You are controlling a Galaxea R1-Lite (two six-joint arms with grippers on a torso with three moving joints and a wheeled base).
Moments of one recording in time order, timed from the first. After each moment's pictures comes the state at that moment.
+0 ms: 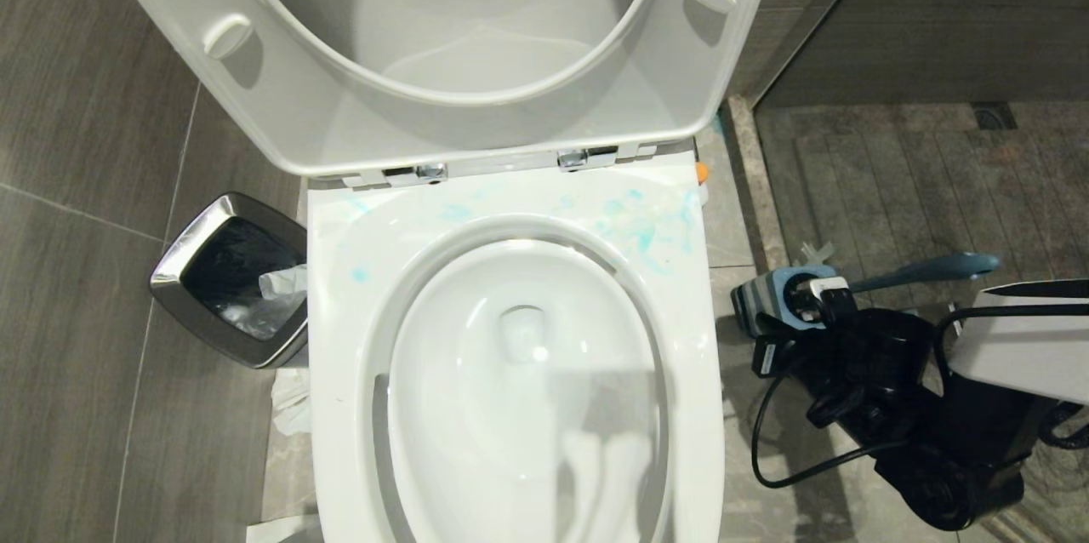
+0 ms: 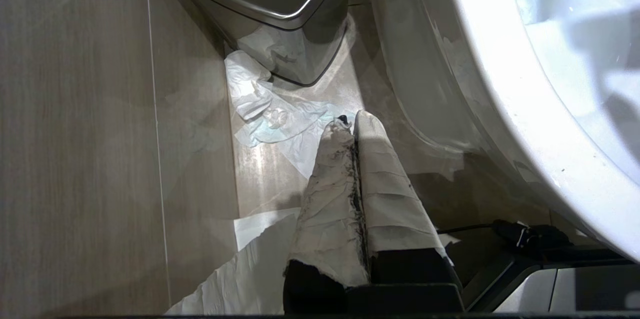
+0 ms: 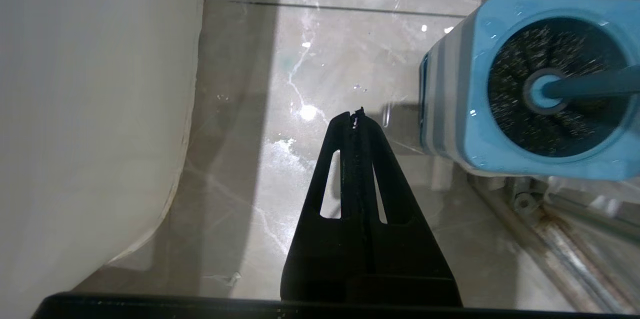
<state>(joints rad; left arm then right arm) 0.00 0.00 0.00 0.01 -0.01 0.04 0.21 2.21 -0.53 -1.51 -0.10 0.01</state>
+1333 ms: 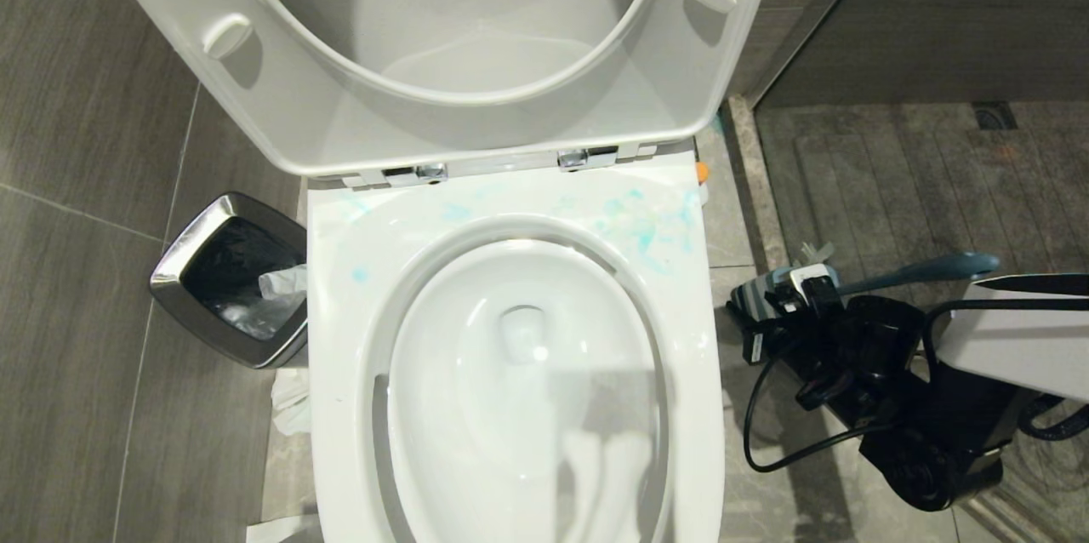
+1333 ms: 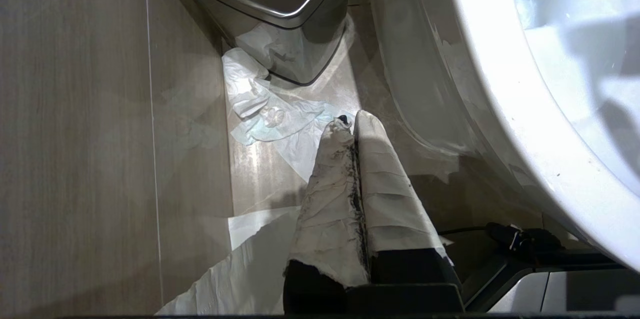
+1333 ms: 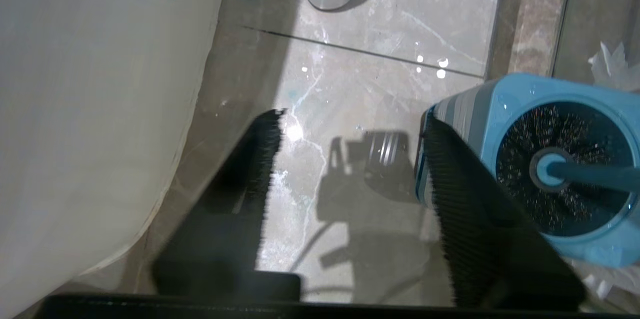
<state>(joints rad) 0.00 0.00 0.00 0.01 -0.01 0.02 0.21 2.23 -0.62 -1.51 -0.04 -0.12</state>
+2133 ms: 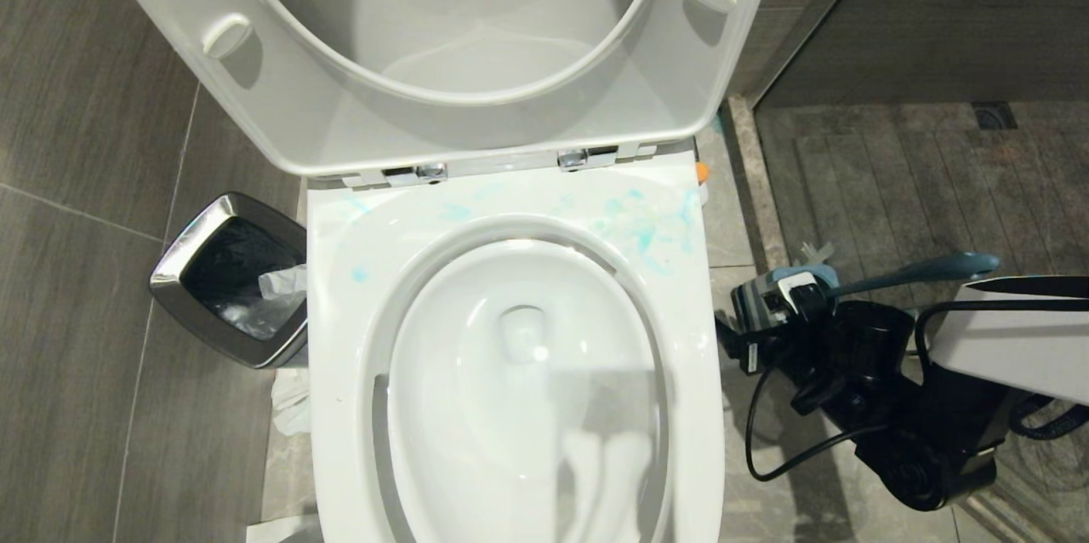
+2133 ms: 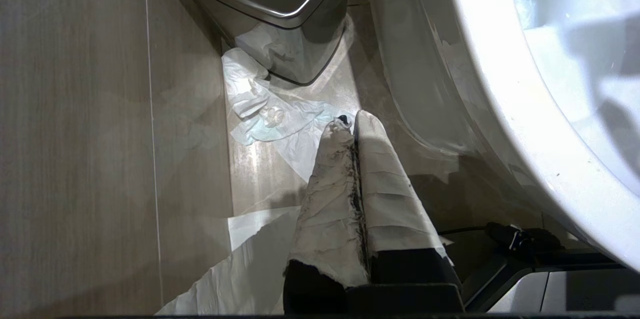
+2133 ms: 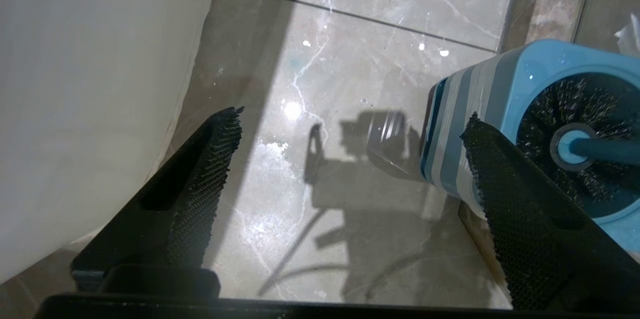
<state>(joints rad) 0.00 0.00 0.00 0.01 -0.01 0.02 0.21 2.25 -0.62 -1.46 -0.04 -0.15</state>
